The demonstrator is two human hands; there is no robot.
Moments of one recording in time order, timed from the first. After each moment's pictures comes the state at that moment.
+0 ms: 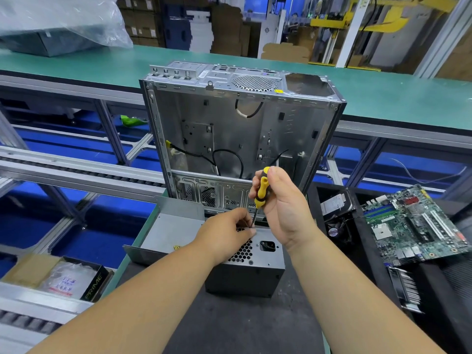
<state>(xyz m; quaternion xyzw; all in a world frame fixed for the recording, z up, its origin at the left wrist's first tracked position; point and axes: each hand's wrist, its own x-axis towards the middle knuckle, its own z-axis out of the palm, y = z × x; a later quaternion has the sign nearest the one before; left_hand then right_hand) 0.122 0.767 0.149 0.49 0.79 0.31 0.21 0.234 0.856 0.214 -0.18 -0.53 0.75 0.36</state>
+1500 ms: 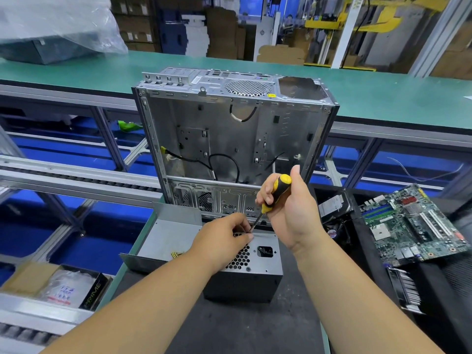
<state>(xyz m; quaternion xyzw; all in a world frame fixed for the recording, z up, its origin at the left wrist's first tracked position) 0.127 0.765 0.155 0.47 0.79 0.32 0.21 0.243 0.864 0.223 -0.18 -0.48 0.78 0.35</state>
